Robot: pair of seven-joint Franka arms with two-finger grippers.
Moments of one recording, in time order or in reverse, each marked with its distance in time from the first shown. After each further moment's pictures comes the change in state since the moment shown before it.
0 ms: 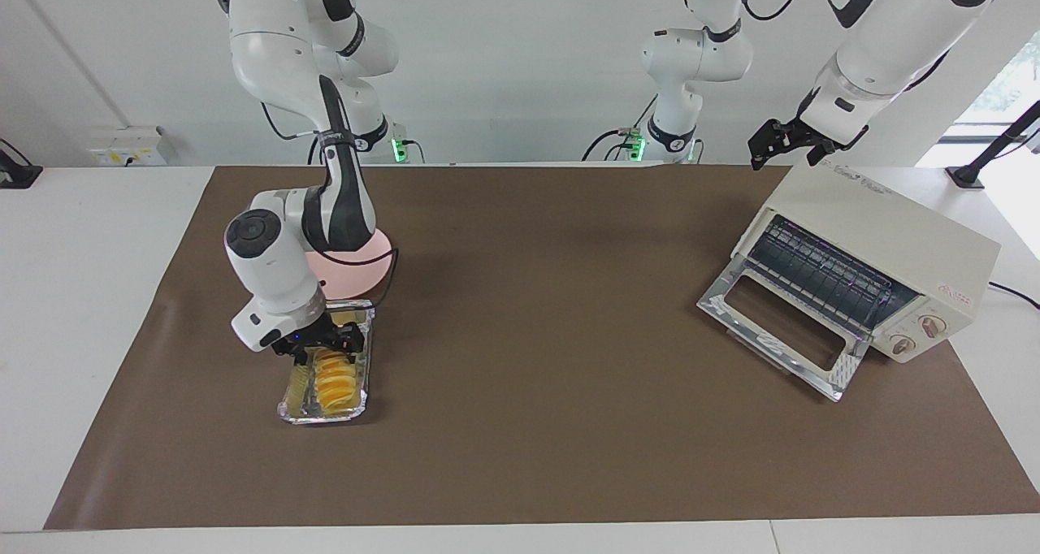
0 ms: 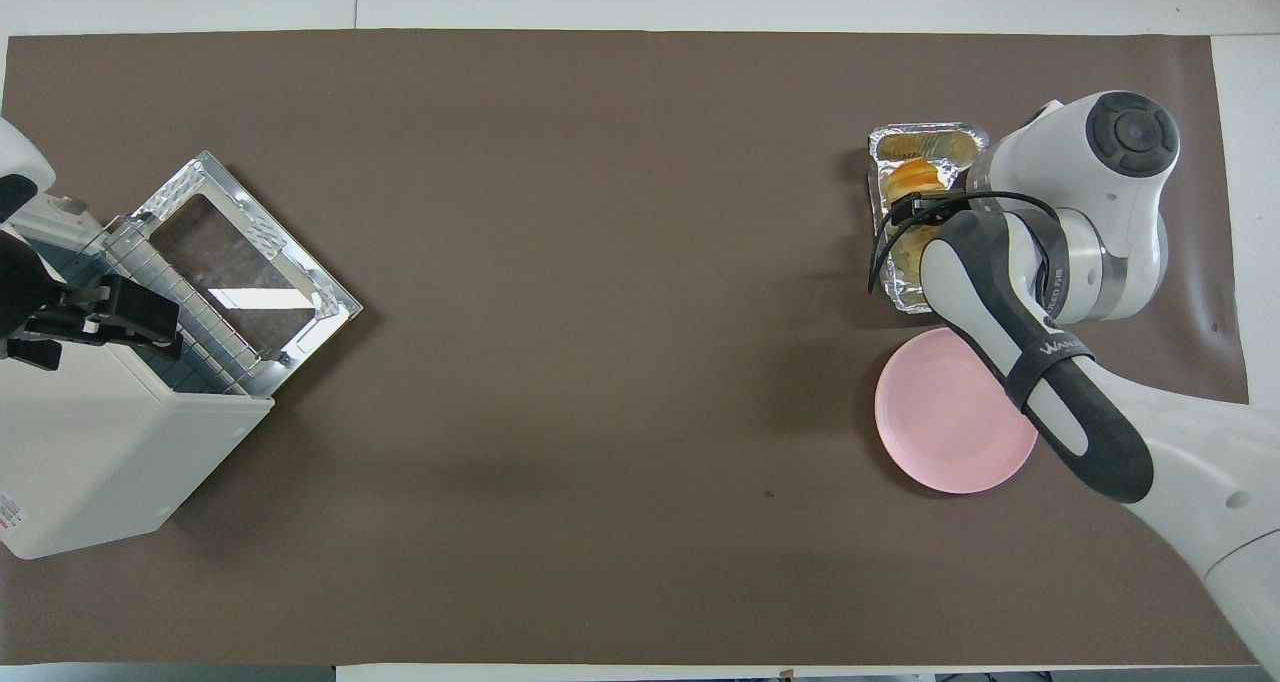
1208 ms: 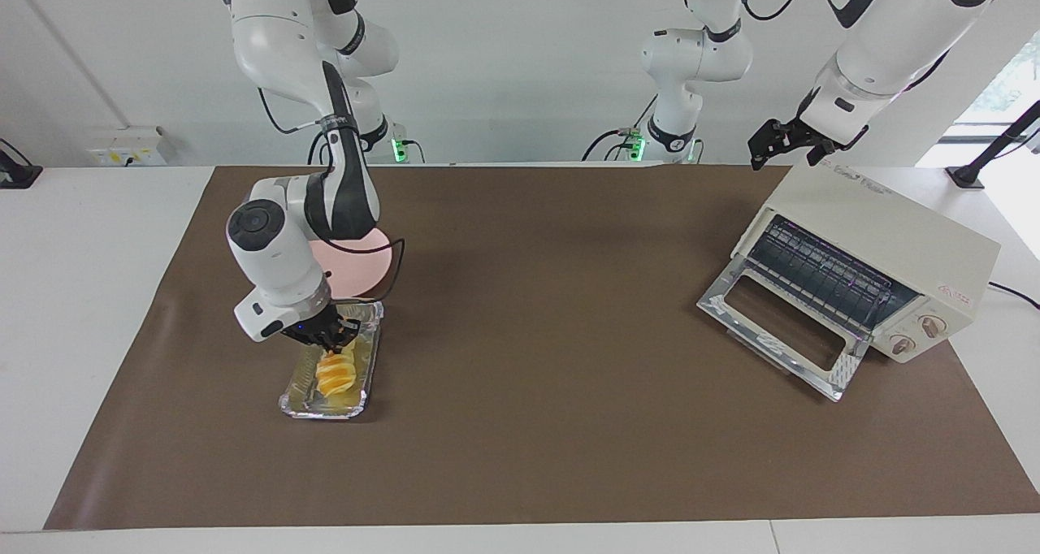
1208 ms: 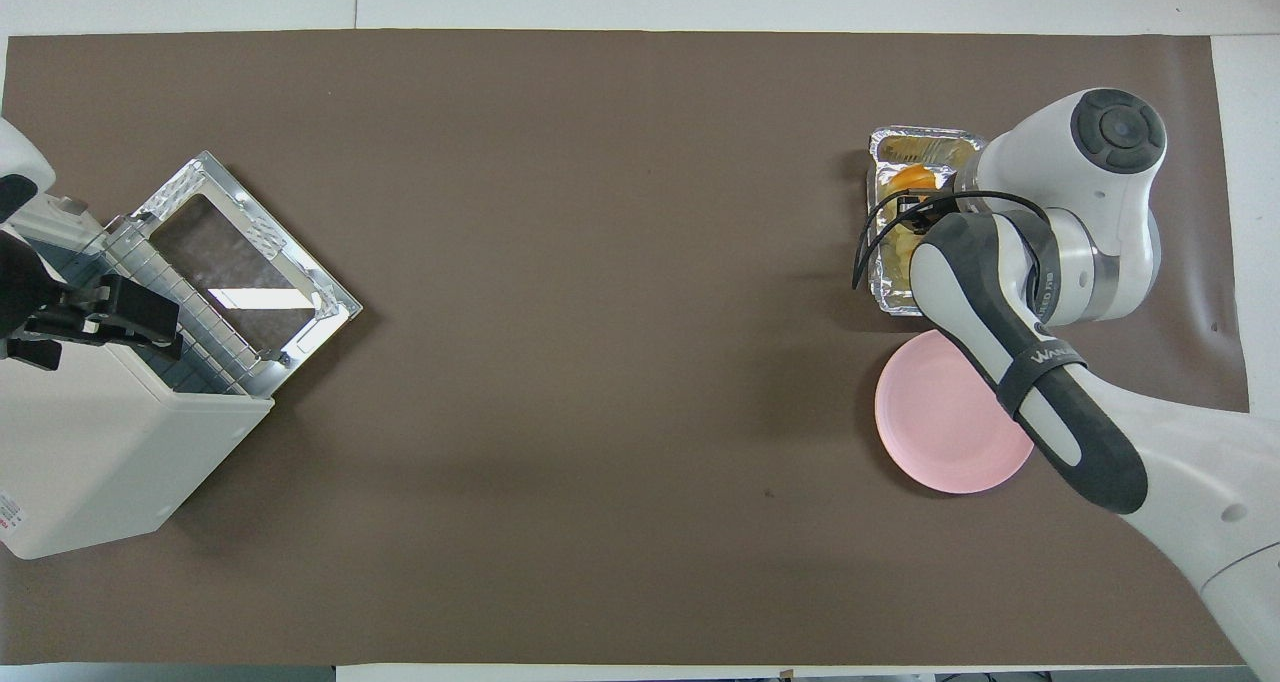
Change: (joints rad) left arm 0.000 0.000 0.000 0.000 0.000 0.000 0.000; right arm 0.024 -0.038 -0.003 0.048 -0.004 -0.151 0.095
